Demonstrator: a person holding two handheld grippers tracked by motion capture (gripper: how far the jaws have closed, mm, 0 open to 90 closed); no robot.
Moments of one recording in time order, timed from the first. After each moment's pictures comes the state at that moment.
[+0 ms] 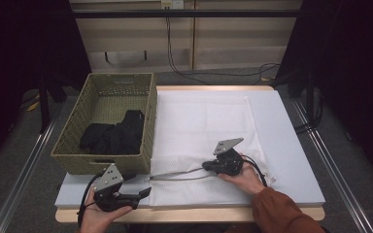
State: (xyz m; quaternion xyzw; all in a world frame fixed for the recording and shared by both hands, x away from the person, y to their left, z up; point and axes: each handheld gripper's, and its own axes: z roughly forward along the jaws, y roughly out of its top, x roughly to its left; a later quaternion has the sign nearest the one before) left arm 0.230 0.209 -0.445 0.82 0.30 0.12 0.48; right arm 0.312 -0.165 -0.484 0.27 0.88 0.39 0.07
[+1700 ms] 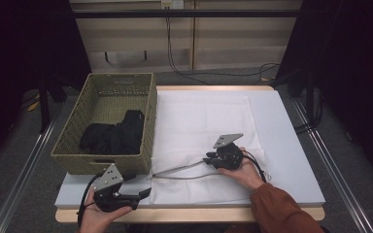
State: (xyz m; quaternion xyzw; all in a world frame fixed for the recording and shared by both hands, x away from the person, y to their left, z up) left arm 0.230 0.209 -0.446 0.82 0.30 0.11 0.48; right arm 0.327 -0.167 -0.484 0.31 0.87 0.37 0.11
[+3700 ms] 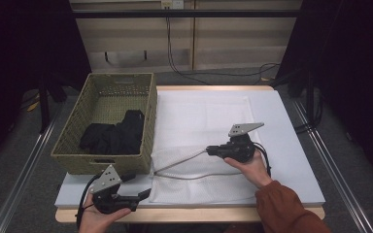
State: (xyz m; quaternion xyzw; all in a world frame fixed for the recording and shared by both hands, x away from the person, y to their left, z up) left arm 0.225 0.211 -0.444 0.81 0.30 0.11 0.50; right arm 0.320 -0.190 -0.433 0.30 0.81 0.49 0.04
